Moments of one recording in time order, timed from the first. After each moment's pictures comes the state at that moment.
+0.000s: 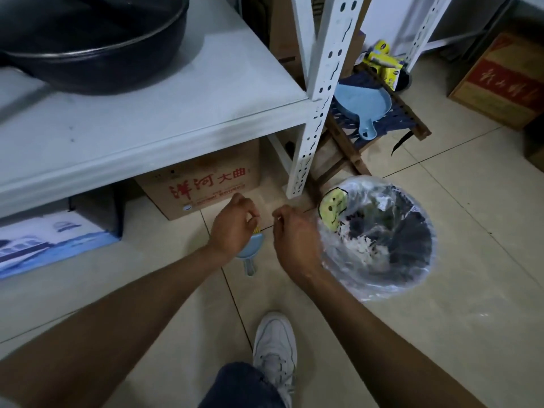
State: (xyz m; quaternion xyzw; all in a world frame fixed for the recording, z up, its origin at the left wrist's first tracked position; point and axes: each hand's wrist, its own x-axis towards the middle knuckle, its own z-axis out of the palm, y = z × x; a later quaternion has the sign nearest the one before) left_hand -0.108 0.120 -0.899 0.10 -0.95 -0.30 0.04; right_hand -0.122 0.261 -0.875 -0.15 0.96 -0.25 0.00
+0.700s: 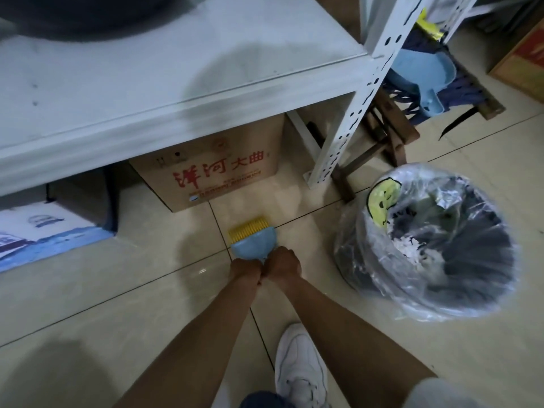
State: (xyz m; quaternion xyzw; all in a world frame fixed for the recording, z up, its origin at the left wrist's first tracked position) left_hand -0.087 0.118 -1.059 0.58 -0.56 -0.57 -0.15; right_hand -0.120 0.187 -1.035 0.02 0.91 -0.19 0.36
